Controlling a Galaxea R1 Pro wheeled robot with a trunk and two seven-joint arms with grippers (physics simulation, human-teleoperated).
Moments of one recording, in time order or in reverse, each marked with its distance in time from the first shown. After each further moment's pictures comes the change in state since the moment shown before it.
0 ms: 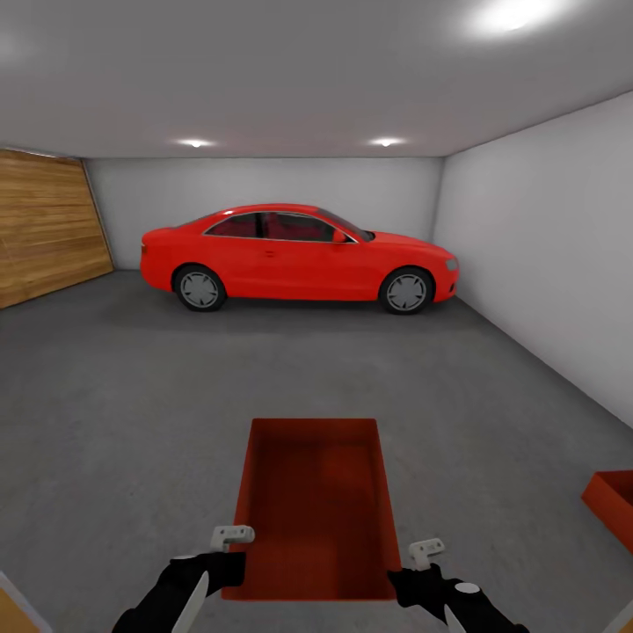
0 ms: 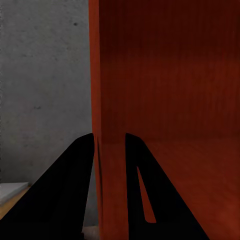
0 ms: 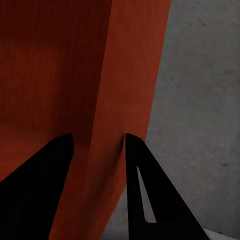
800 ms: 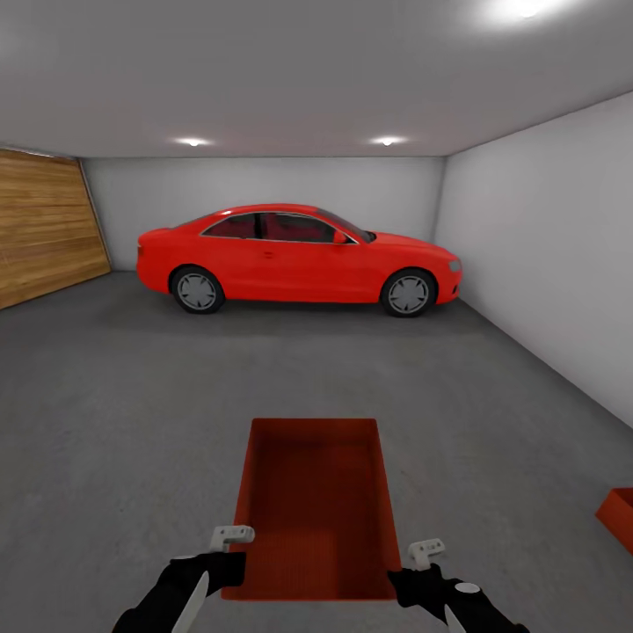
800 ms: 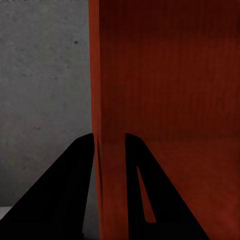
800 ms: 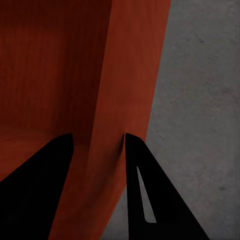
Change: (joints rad) left arm 0.000 -0.001 0.001 0.000 0.000 -0.001 0.000; right arm 0.000 0.000 -0.001 0.000 0.001 -0.001 0.001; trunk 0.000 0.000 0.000
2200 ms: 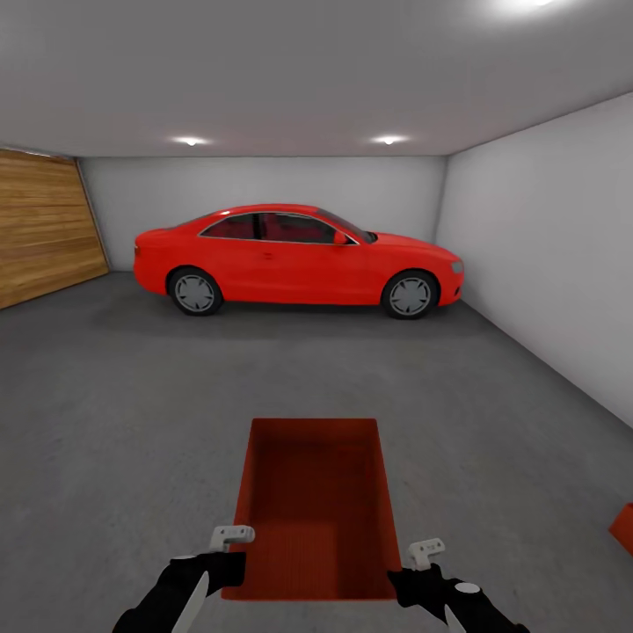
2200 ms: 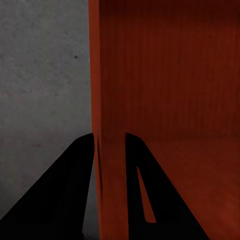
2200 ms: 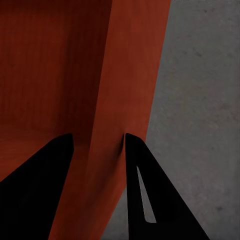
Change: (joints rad) left arm 0.000 -0.001 0.001 0.000 -0.001 0.000 0.000; right arm 0.000 0.000 0.001 0.000 -0.001 0.000 0.000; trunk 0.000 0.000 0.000
